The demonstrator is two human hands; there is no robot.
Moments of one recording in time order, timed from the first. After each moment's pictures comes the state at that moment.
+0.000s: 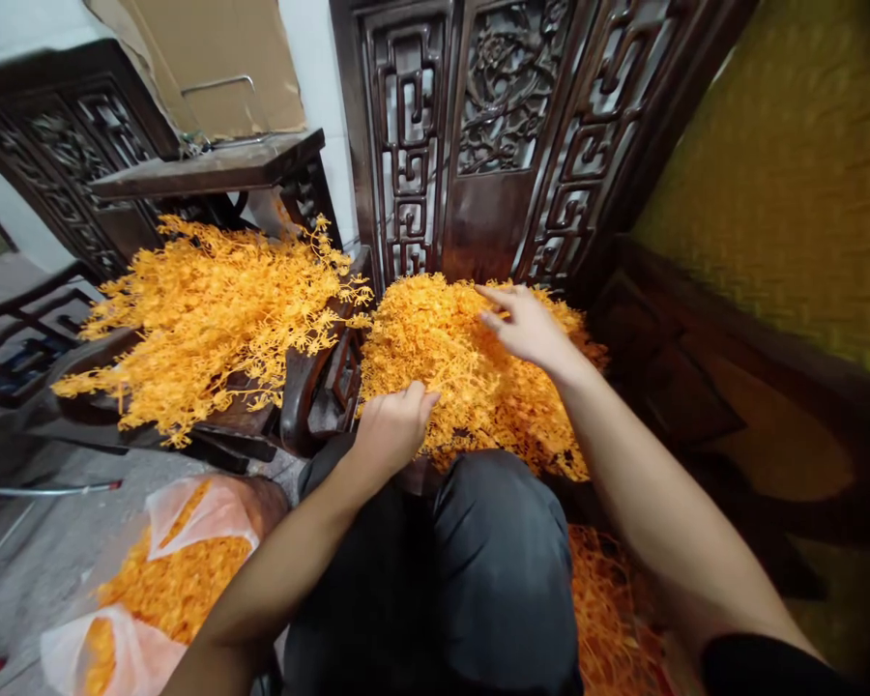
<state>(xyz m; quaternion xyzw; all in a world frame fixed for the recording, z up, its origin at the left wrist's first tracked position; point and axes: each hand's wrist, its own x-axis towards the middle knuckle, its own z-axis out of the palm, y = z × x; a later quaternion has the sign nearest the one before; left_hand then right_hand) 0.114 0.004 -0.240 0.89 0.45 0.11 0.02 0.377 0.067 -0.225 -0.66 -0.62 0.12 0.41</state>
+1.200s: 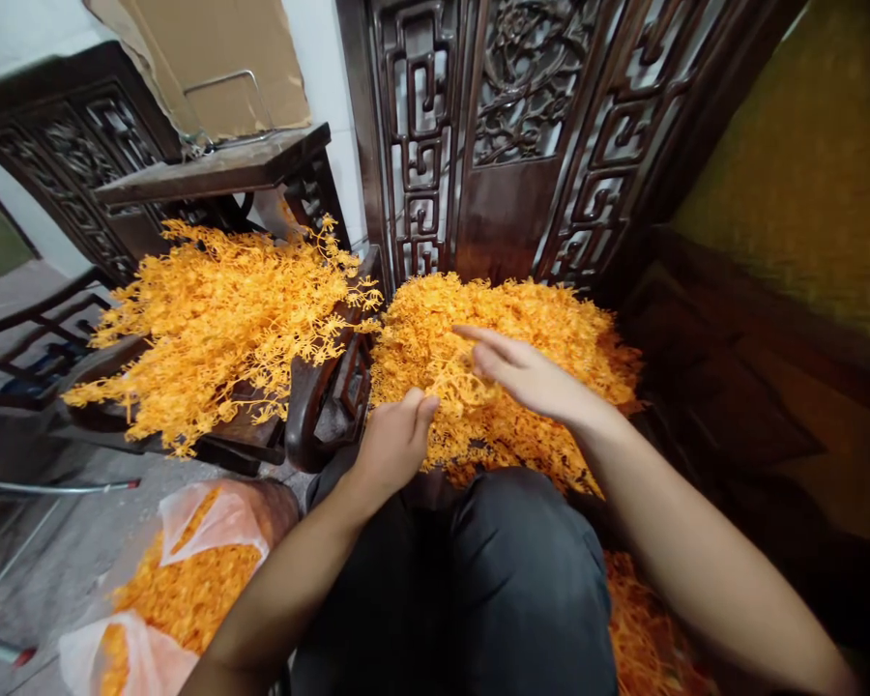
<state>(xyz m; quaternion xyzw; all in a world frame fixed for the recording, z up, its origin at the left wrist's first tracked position) 0.105 0.014 -0.245 0.81 0.45 0.25 0.27 0.328 0.028 -0.224 -0.53 -0.68 0.28 0.42</state>
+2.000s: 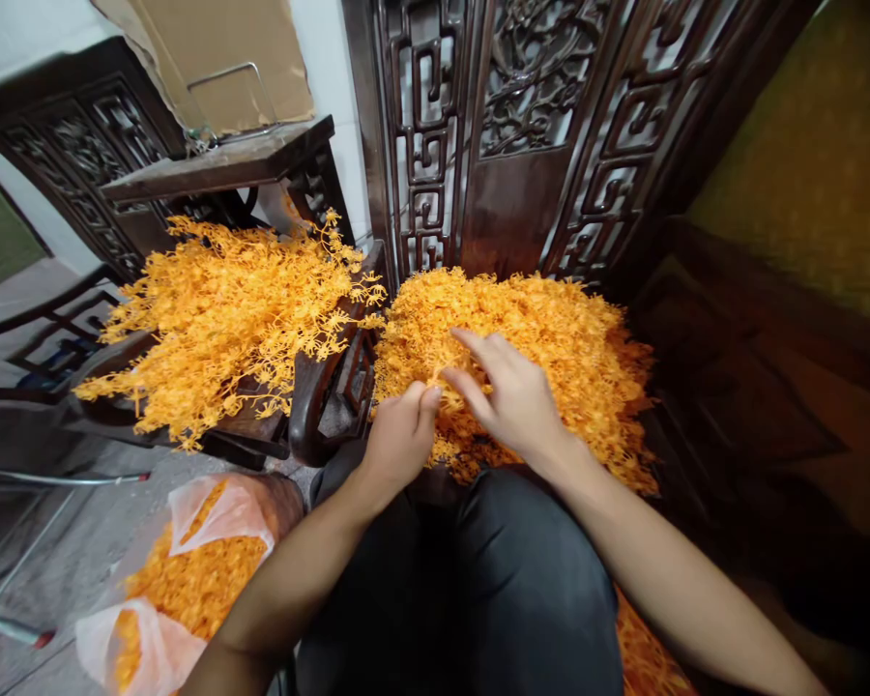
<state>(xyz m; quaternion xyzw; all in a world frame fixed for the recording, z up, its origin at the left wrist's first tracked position) 0.109 0.009 -0.239 0.78 0.47 0.29 0.30 0.294 0.001 -0.237 -0.54 -0.71 0.04 0.45</state>
